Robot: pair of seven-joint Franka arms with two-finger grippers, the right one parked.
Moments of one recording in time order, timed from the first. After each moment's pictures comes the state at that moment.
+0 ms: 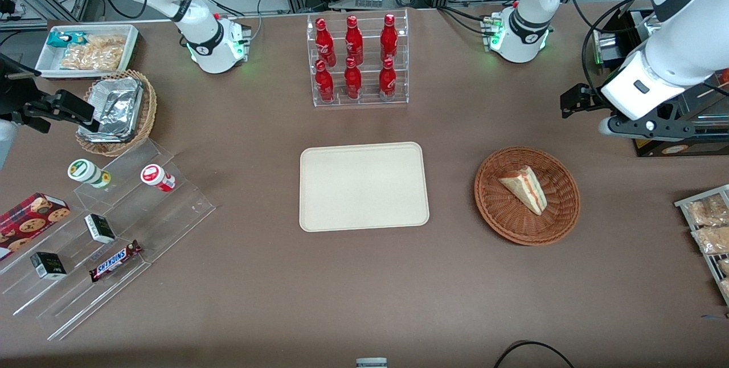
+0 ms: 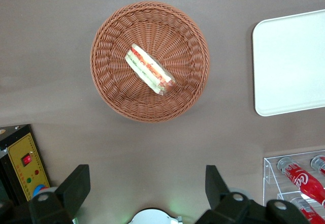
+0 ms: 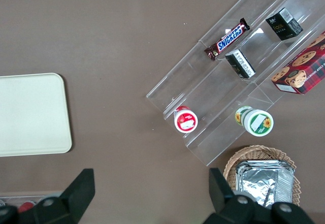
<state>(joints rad) -0.06 -0.03 -0.09 -1.69 -0.02 1.53 -0.02</state>
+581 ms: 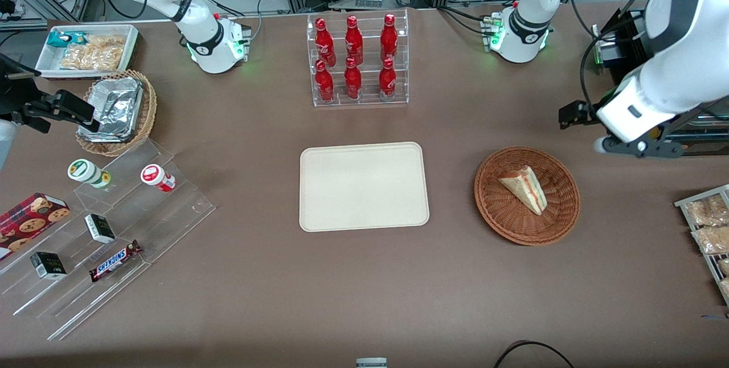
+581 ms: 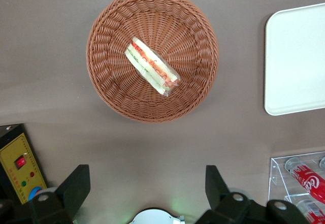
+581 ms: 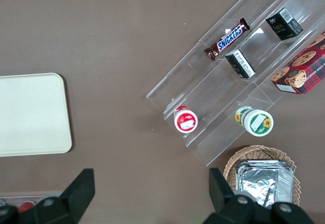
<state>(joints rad) -0.05 0.04 -0.09 -1.73 -0.02 1.57 -0.02</state>
